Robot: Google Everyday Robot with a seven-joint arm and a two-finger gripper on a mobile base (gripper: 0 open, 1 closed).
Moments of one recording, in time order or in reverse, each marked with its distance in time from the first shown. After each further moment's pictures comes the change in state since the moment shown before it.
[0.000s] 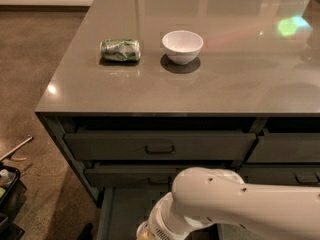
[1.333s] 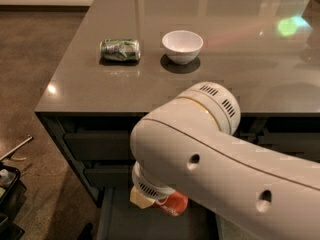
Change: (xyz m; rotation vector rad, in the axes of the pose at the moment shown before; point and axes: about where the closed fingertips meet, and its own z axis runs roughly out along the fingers) arm -0.086 -0.013 -0.142 0.330 0.115 -0.116
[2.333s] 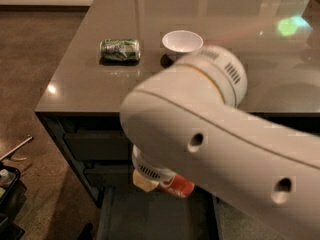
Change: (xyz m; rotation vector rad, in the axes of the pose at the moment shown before) arm -0.010 -0.024 -0.041 0.086 0.021 -0.033
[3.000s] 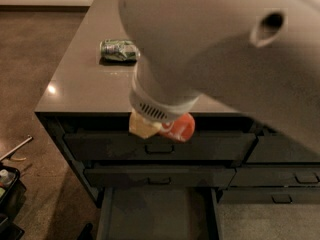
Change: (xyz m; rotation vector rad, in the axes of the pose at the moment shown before) arm -0.053 -0.055 -0.101 0.147 -0.144 -0.128
